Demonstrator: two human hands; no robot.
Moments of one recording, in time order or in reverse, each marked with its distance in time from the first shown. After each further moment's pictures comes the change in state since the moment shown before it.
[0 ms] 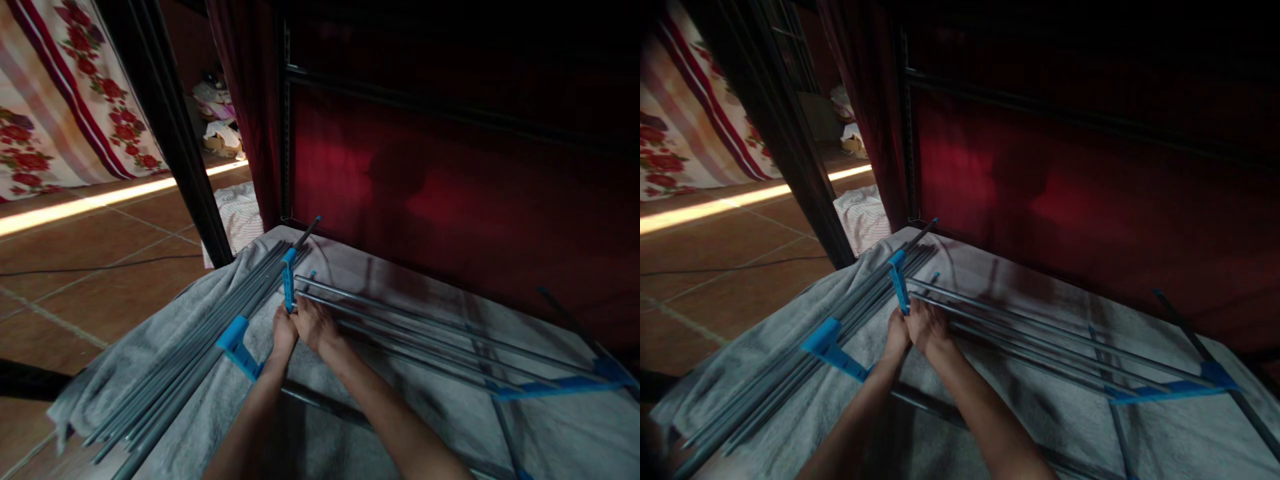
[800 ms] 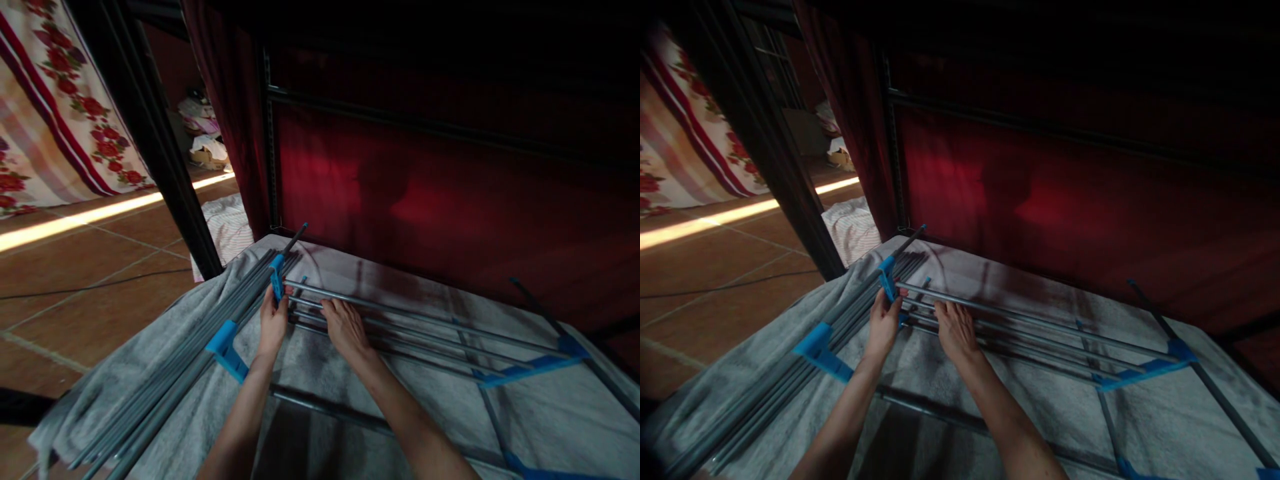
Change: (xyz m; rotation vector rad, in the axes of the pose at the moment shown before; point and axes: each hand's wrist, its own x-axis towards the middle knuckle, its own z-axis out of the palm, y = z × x) left_hand -0.001 0.088 -0.018 -0.188 0.005 0.190; right_hand -0.053 0.056 -0.037 -0.137 0.176 0.087
